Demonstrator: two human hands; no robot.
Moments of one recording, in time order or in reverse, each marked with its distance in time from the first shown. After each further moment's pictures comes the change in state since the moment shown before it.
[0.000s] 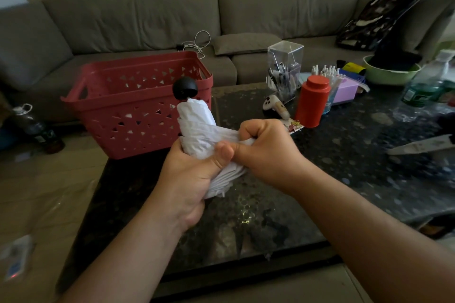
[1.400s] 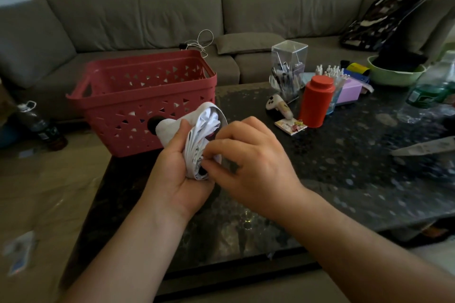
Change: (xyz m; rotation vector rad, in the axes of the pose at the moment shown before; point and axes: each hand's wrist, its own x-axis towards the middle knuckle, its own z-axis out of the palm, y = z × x) left_hand 0.013 0.015 -0.011 -0.788 -0.045 -0.374; right_hand -0.017 -0.002 0.029 -0.616 0.164 -0.632
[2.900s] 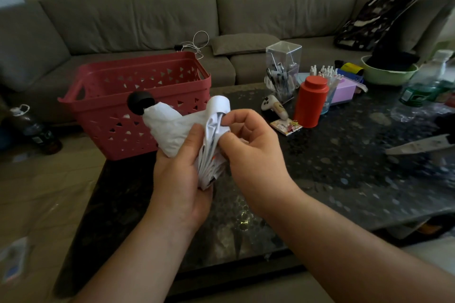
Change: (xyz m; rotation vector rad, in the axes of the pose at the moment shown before) left_hand -0.012 -0.031 0.018 0.362 0.156 0.443; right_hand 0.017 -0.022 -0.003 0.979 0.200 0.856
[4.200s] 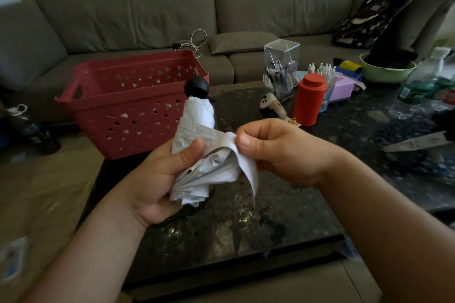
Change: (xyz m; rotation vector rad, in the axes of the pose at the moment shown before) left_hand 0.013 0.037 -0.034 0.352 -0.505 -0.354; right_hand 0.025 -0.028 -0.064 -0.107 -0.695 0.242
